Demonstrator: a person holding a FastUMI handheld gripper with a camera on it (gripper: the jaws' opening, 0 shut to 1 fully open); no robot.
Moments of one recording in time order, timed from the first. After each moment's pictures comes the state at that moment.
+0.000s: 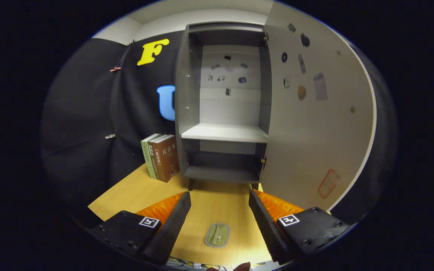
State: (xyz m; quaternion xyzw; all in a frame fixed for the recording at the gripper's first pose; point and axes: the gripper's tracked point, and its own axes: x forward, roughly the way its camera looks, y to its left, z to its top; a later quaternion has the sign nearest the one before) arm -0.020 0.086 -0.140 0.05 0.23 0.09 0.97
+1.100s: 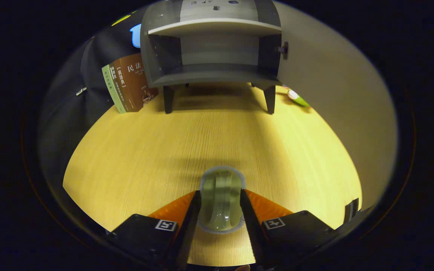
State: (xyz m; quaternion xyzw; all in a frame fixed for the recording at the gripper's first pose) arm -0.078 0.097 -0.296 0.04 0.48 0.06 0.88
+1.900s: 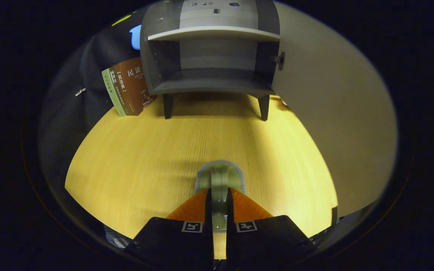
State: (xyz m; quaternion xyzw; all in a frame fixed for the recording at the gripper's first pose) arm -0.068 0.080 -0.226 0.03 0.45 0.05 0.89
